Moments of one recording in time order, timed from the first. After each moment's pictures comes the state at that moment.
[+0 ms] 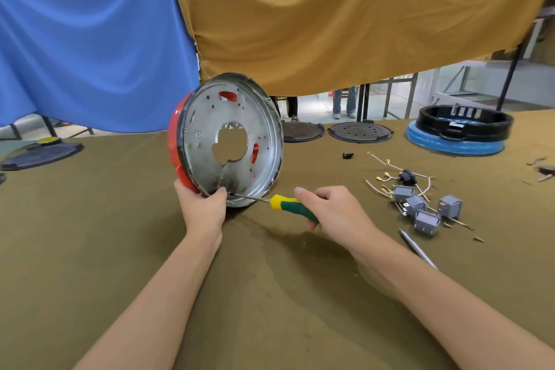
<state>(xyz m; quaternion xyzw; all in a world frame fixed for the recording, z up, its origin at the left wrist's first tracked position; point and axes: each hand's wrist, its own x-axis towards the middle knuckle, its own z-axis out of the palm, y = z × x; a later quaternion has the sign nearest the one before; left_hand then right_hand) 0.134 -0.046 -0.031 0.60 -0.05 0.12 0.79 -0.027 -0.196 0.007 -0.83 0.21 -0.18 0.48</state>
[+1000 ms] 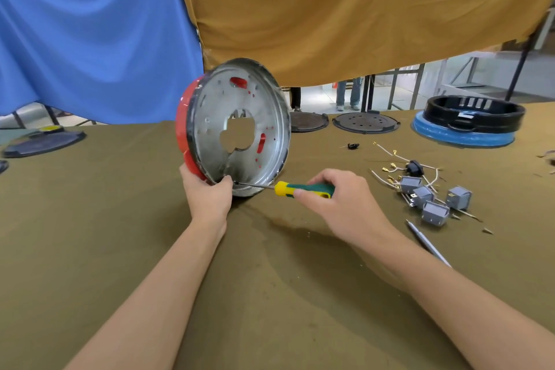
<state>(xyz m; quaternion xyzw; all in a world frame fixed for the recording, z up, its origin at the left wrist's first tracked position) 0.133 -0.048 -0.028 0.61 -0.07 0.12 0.78 -0.034 -0.195 0.005 -0.87 0.13 -0.28 0.38</state>
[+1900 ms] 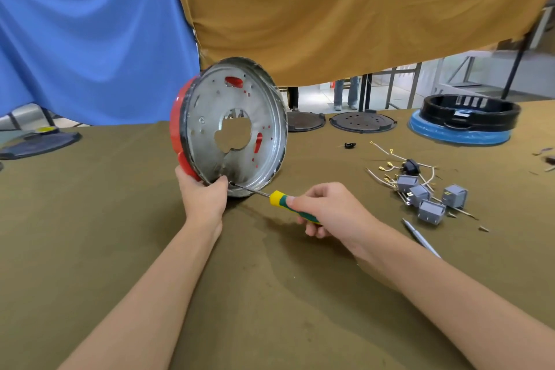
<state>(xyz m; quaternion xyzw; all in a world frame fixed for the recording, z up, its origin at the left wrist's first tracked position) 0.133 -0.046 -0.029 0.62 -0.07 0.12 0.78 -0.029 -0.187 0.002 -0.77 0.20 -0.10 0.59</state>
